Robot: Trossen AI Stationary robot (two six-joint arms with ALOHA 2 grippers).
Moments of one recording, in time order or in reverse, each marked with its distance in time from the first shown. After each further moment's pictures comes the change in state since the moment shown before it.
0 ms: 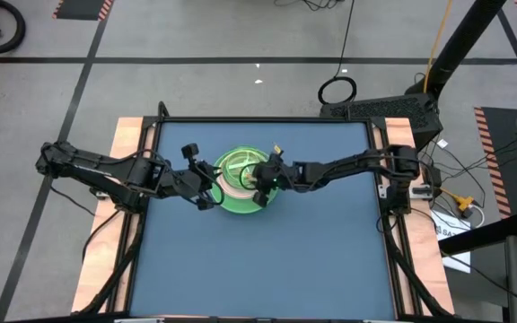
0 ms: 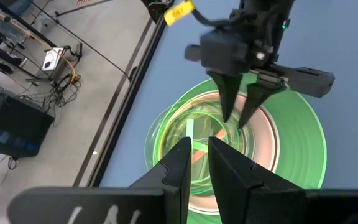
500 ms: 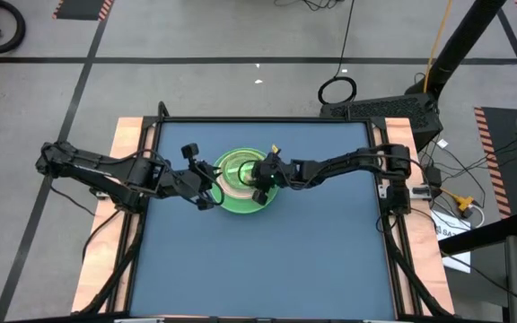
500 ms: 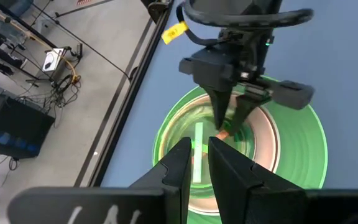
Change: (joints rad) left arm 0.000 0.000 0.000 0.001 0.000 0.006; right arm -0.035 0.065 0.001 0.067 -0.030 -0.040
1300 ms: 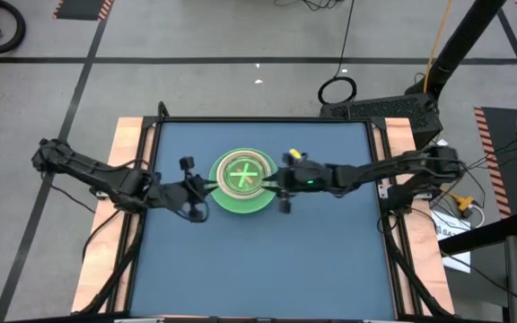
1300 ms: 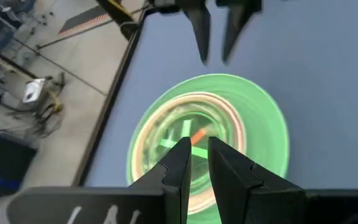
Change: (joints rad) left arm -0.106 -0.092 -0.172 0.139 0.003 0.051; right arm 0.095 -0.371 -0.243 0.127 -0.043 -0.201
